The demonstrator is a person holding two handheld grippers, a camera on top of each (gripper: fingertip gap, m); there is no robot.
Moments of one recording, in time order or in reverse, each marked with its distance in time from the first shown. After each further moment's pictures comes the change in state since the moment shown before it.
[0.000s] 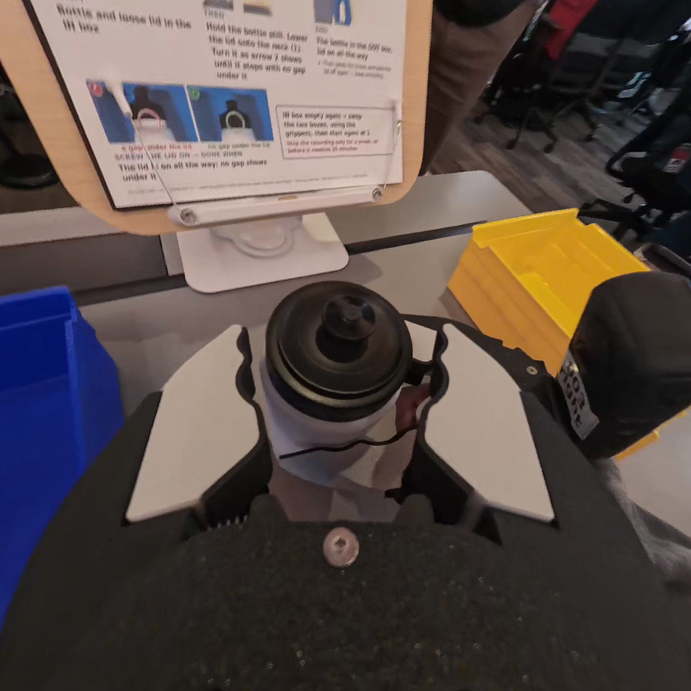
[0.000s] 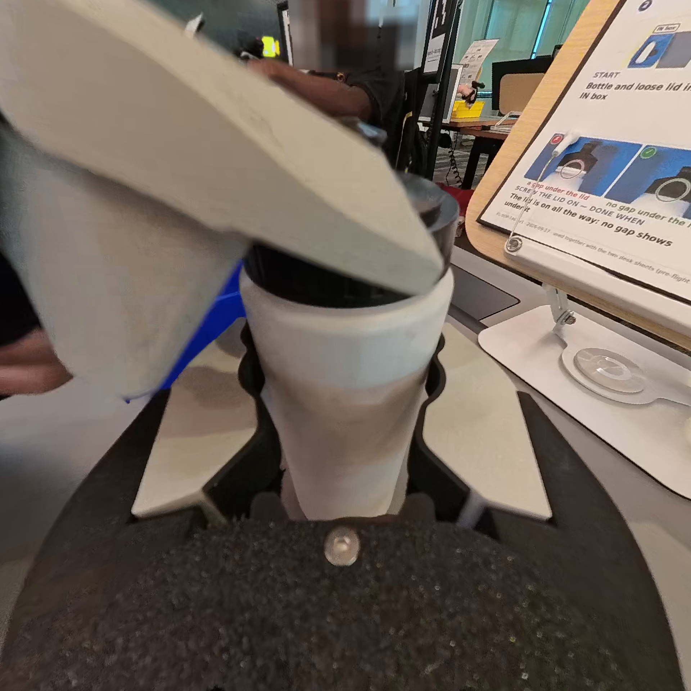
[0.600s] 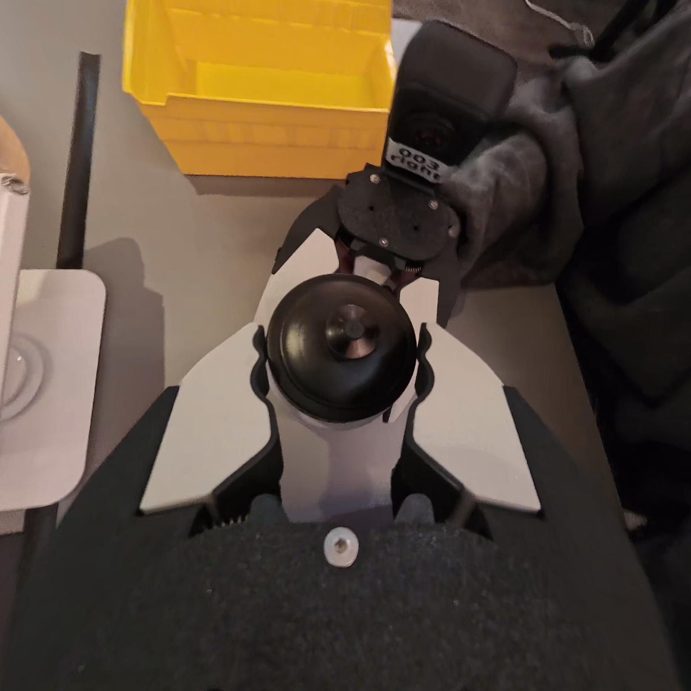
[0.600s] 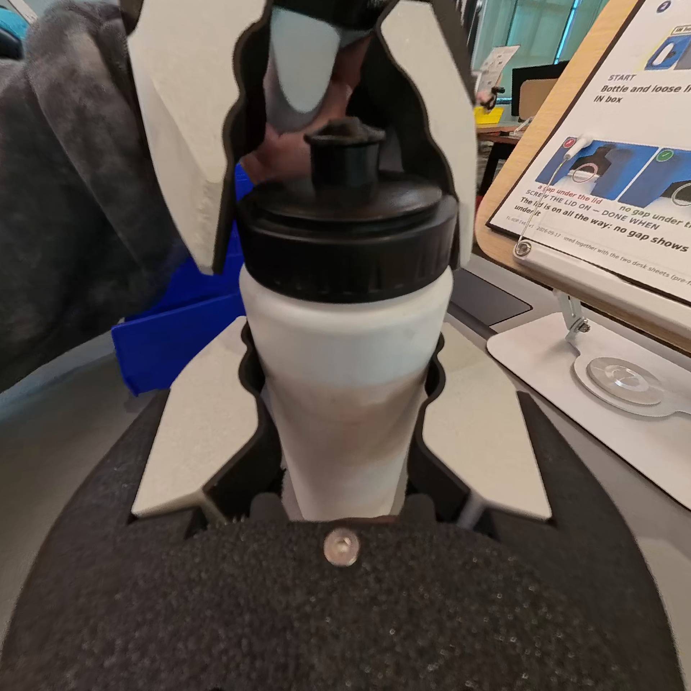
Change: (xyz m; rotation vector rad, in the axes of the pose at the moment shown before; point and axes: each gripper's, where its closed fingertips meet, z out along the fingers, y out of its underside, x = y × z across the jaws) left arm 0.012 0.015 -0.009 -0.440 1.025 0.708; right arm 0.001 0.000 -0.001 0.017 -0.051 0.001
